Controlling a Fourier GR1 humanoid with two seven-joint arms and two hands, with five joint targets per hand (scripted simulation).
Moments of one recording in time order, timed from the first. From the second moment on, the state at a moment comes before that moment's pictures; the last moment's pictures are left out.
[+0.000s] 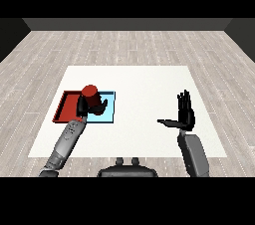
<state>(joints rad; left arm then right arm) -0.35 0.30 -0.26 -1.46 0.01 0.46 -0.03 -0.06 -0.22 0.04 -1.64 -0.29 -0.15 -0.36</state>
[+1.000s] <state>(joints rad) -0.60 0.46 0.02 -0.54 -0.06 0.39 -0.15 -0.07 -0.20 0.01 -1.46 -0.25 -0.10 -0.49</state>
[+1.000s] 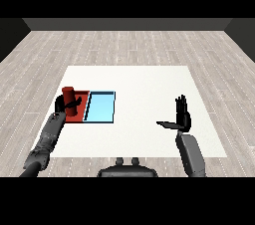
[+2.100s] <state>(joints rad) -0.78 0.48 -0.03 -0.04 -0.22 0.30 0.00 -0.04 -0.20 0.00 -1.52 -0.25 -0.06 -0.55</state>
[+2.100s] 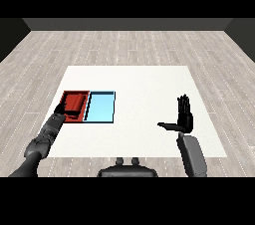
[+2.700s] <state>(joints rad) -0.75 0.43 0.23 -0.30 0.05 0.34 -0.41 -0.02 -0.19 0.01 -1.56 -0.26 -0.02 -0.56</state>
